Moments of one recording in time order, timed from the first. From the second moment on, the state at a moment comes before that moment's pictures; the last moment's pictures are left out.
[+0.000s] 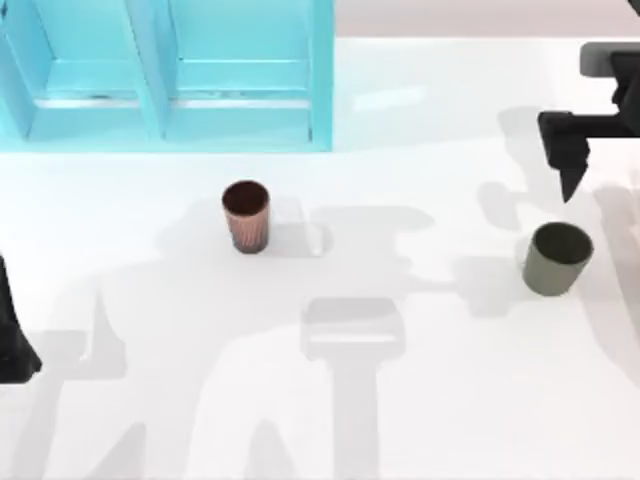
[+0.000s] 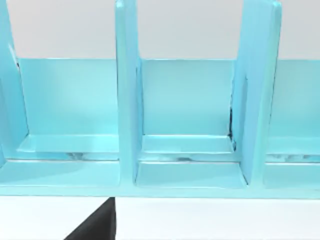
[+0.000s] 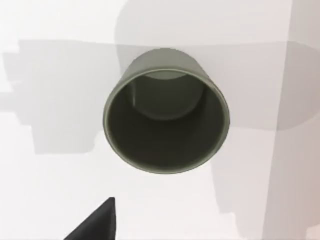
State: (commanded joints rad) left arm 0.00 0.00 0.00 0.00 0.00 0.00; right arm 0.19 1.99 1.74 -1.32 0.00 0.20
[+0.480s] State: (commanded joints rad) left arm 0.00 0.00 0.00 0.00 0.00 0.00; right arm 0.22 2.06 1.66 -1.16 0.00 0.24
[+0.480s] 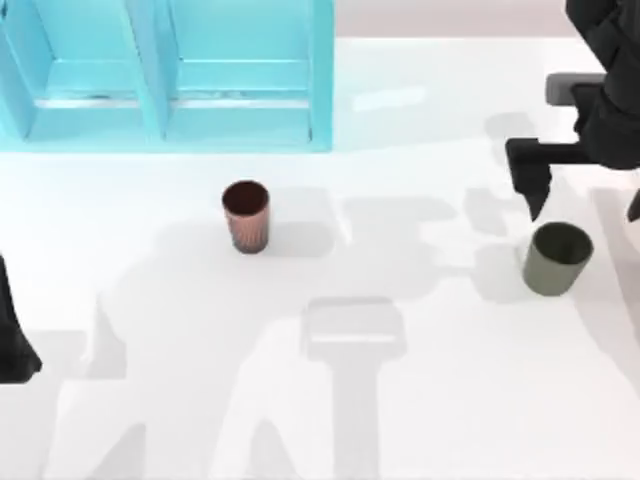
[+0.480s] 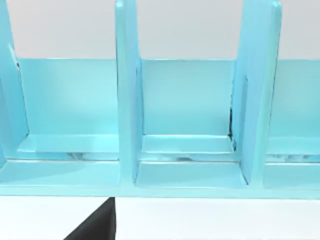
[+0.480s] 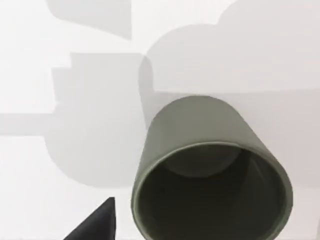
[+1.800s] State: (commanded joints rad) left arm 0.00 0.00 0.00 0.00 0.00 0.00; right arm 0.19 2.07 1.45 -0.95 0.00 0.21
